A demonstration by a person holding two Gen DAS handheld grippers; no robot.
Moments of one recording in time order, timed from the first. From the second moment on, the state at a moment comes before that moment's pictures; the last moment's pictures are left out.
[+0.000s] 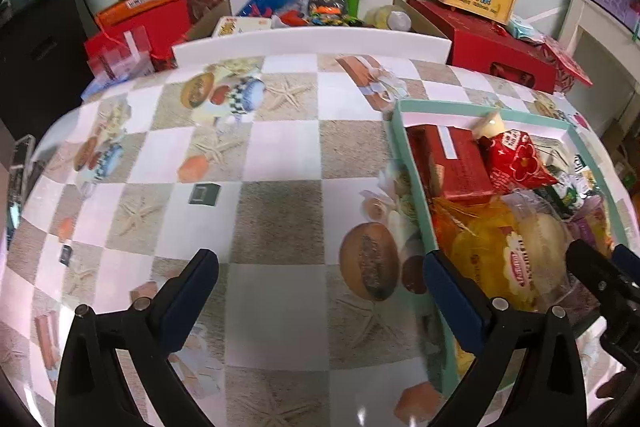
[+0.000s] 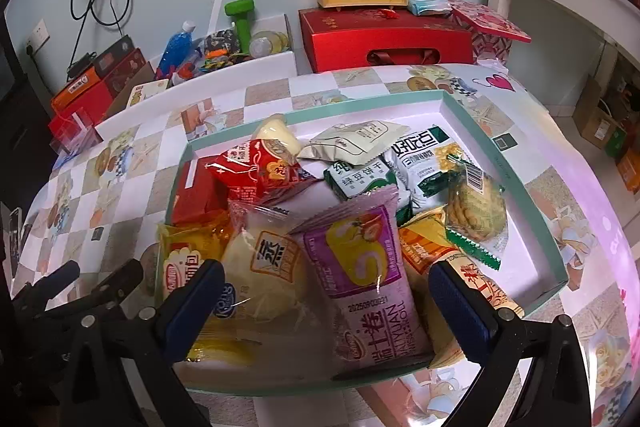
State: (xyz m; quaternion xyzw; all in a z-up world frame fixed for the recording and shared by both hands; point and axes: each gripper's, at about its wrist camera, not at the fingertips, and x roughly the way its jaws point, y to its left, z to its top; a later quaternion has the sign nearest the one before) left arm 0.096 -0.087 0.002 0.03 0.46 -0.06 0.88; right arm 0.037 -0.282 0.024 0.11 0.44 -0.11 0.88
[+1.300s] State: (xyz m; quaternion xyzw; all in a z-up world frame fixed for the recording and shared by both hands) left arm 0.007 -0.015 0.008 0.03 0.48 0.02 0.87; right arm -0.027 -0.217 0.040 0.06 0.43 -0.07 0.90
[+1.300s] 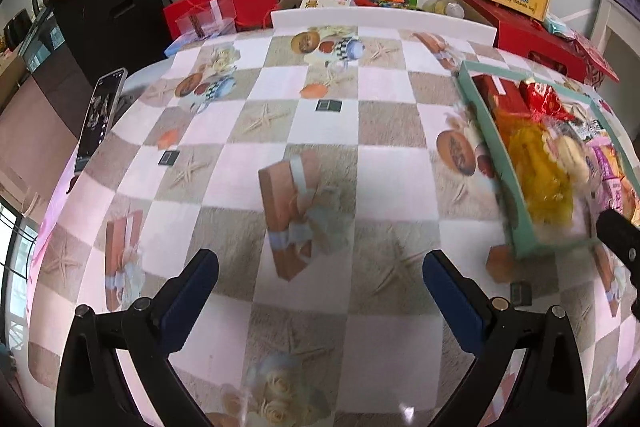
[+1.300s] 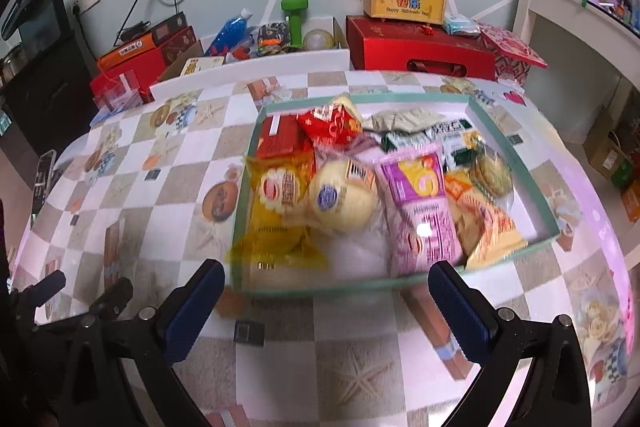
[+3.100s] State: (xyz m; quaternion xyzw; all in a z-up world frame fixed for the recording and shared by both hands) left arm 0.009 -0.008 -0.012 0.01 0.51 0.01 0.86; right arm -0.037 -0.221 0.001 0.06 0.47 -0.08 0.88
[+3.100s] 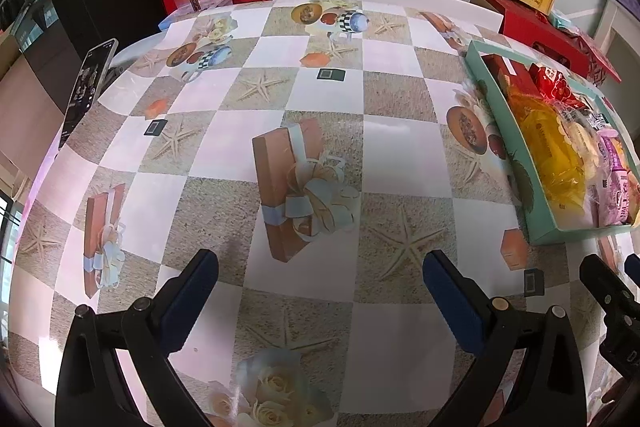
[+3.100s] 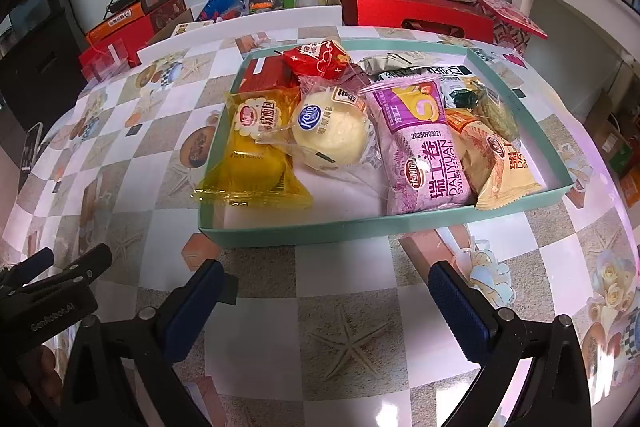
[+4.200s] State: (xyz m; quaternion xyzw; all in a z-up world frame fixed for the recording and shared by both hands) left arm 0.010 -0.011 -0.016 0.01 0.51 0.01 0.86; right arm -0.036 -0.221 -0.004 0.07 0.48 -0.08 0.87
